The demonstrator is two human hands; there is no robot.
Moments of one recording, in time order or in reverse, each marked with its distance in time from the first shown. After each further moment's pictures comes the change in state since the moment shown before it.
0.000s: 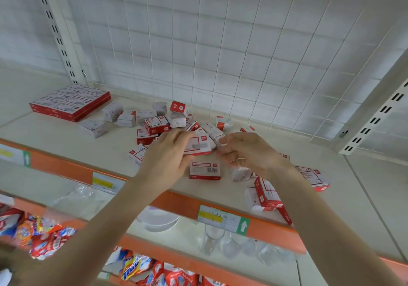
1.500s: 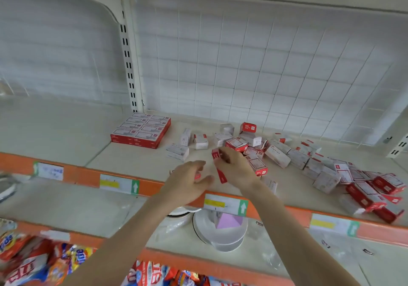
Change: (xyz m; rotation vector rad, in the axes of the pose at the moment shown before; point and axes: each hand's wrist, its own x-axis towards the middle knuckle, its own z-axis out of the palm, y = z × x) left_hand -0.059 -0.188 -0.047 -0.519 -0.318 -0.225; right_hand 0.063 -0.037 0.248 -0.364 0.327 -0.233
